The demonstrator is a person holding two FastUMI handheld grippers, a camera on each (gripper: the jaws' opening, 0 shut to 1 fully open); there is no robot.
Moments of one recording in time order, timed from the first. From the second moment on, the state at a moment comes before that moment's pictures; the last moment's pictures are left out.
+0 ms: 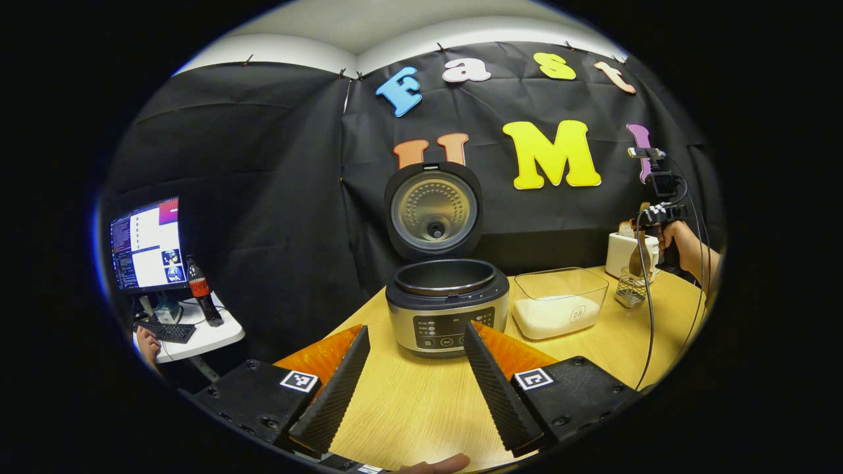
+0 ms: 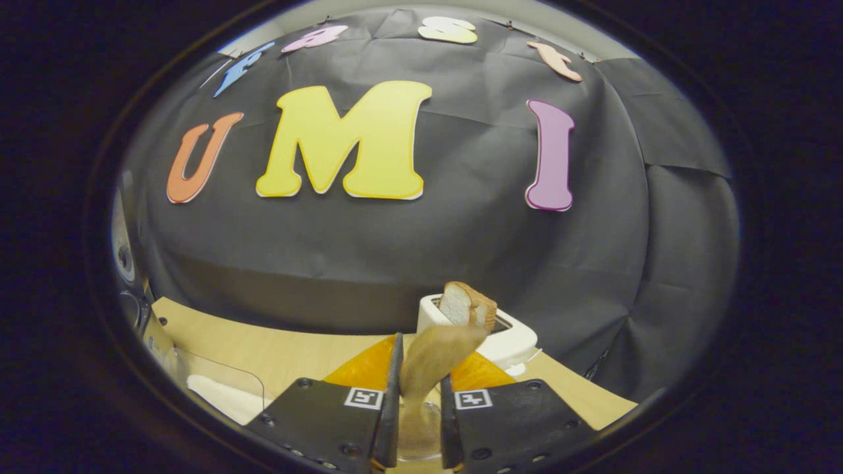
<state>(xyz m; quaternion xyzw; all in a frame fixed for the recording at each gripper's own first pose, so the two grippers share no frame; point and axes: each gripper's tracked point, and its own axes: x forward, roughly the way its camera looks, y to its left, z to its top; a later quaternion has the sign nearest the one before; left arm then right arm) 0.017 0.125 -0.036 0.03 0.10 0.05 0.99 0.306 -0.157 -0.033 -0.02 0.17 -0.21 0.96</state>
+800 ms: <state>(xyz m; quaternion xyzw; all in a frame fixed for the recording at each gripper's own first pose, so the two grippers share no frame) 0.028 0.104 -0.023 0.03 0.09 0.05 0.99 0.300 -0.180 -0.008 -0.05 0.14 -0.19 0.97</state>
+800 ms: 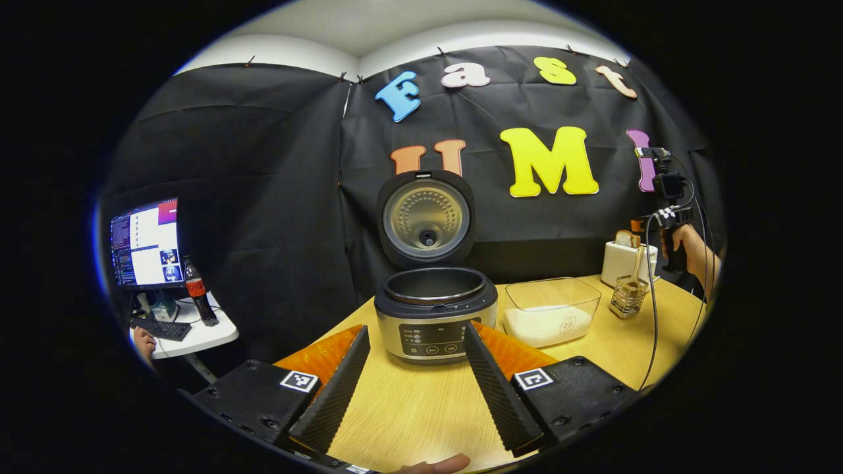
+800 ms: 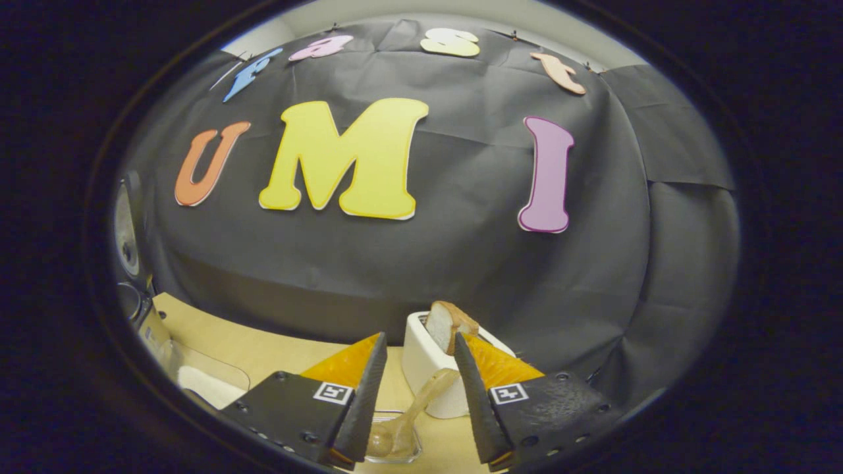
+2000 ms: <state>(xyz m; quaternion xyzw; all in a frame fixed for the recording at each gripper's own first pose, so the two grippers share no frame) 0.232 0.136 0.190 0.01 0.00 0.11 0.99 0.155 -0.112 -0.002 -0.04 0.10 0.01 0.99</state>
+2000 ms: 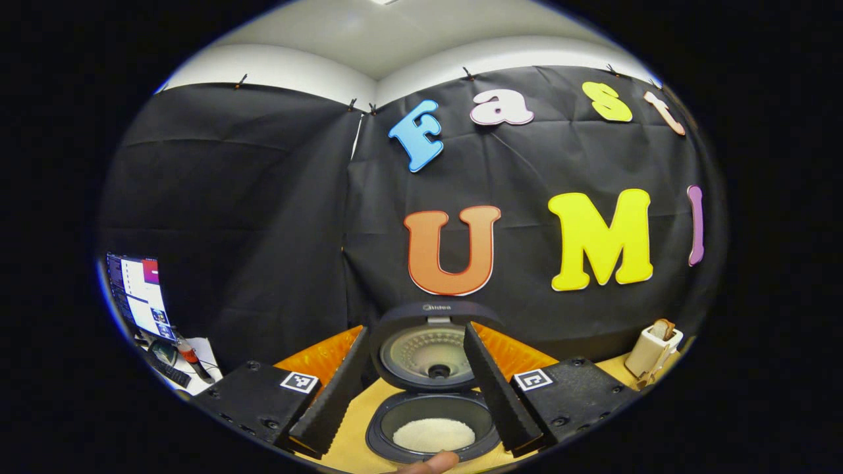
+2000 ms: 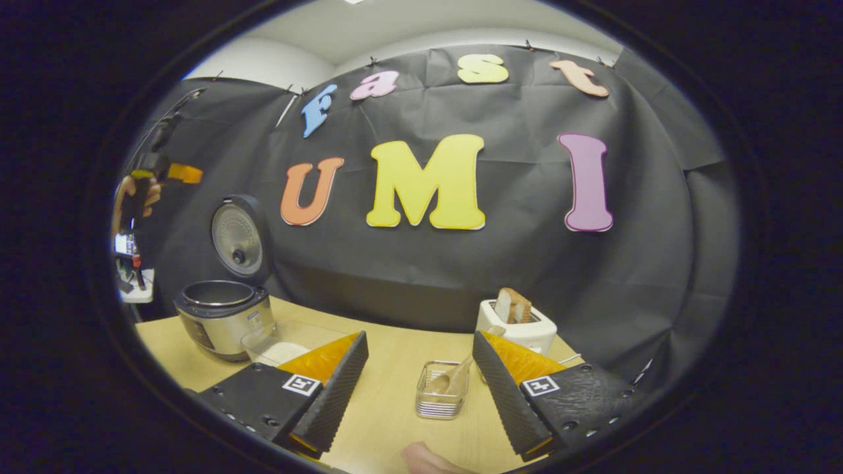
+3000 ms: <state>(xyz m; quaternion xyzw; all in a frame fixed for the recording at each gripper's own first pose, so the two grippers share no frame) 0.411 0.133 0.194 0.05 -0.05 0.09 0.99 0.074 -0.122 -0.078 -0.02 0.14 0.01 0.99</state>
